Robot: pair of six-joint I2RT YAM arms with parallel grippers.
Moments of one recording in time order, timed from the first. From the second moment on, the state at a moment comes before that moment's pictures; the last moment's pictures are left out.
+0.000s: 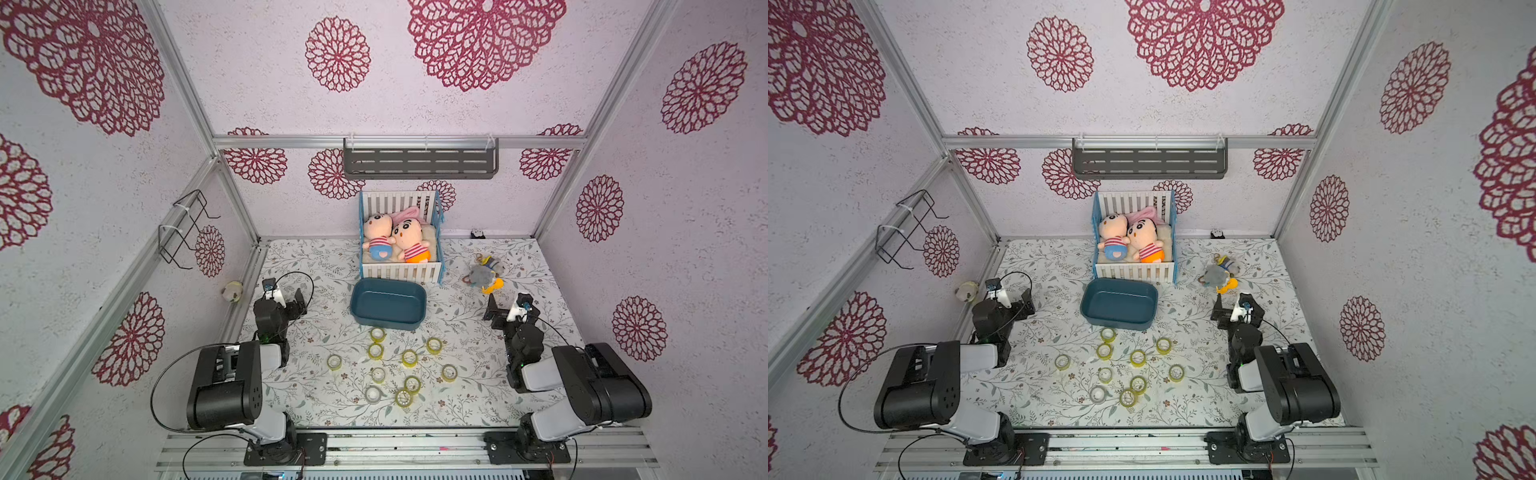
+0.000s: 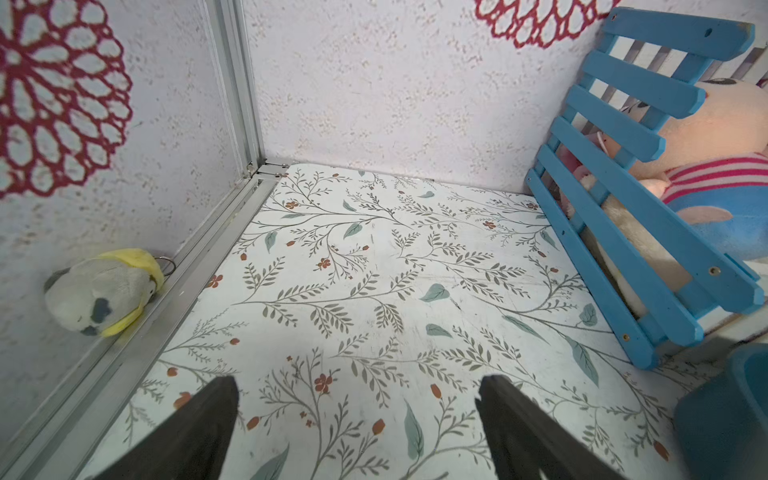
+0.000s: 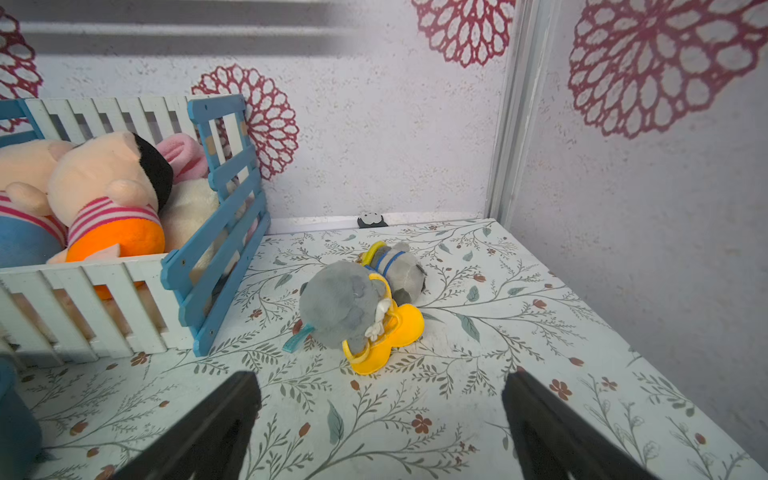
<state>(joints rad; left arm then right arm) 0.16 1.55 0.42 0.86 0.00 -0.07 0.07 1.53 0.19 1.32 0.20 0.01</state>
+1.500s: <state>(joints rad) 0.20 1.14 0.84 -0.25 -0.19 -0.55 0.07 1.12 0.60 0.01 0.26 0.39</state>
